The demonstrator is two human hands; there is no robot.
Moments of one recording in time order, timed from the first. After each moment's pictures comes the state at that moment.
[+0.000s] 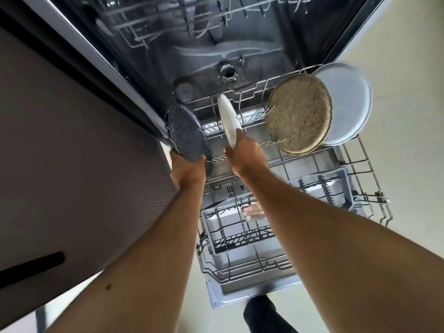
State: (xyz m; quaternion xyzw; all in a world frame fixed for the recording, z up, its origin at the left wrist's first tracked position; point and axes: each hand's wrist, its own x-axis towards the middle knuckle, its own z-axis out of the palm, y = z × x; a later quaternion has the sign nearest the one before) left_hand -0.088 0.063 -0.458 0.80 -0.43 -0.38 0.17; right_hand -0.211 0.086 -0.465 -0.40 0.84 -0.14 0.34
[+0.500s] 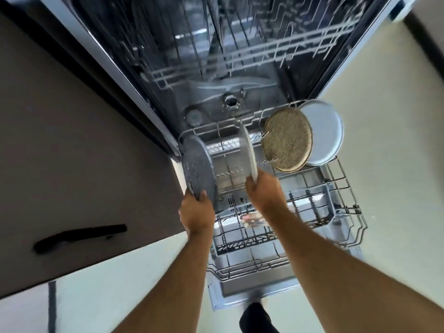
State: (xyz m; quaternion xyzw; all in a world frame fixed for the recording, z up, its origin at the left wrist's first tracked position) left_hand -0.072 0.144 -0.359 0.80 -0.45 -0.36 0.17; right_hand -0.219 0.167 -0.370 -0.37 0.82 -0.22 0.37
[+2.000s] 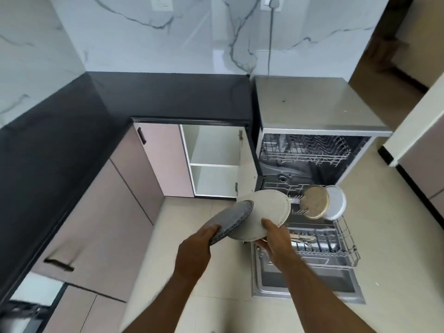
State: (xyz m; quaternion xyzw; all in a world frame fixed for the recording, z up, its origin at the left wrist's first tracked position) left_hand 0.319 0.448 -0.030 0.59 -0.76 -0.14 0.22; right_hand 0.097 0.438 -0.006 -0.10 0.60 -0.54 0.58
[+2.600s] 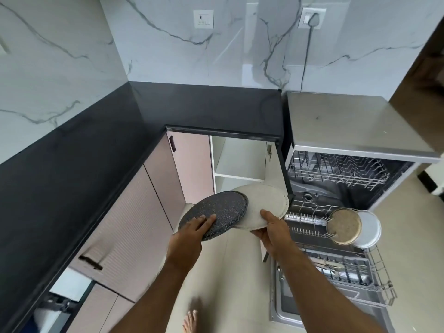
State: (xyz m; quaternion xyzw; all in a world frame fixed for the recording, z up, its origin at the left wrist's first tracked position) left_hand 0.404 0.397 0.004 0.61 -0.78 -0.10 0.10; right_hand 0.169 0.365 0.028 -0.10 0.49 -0.56 0.66
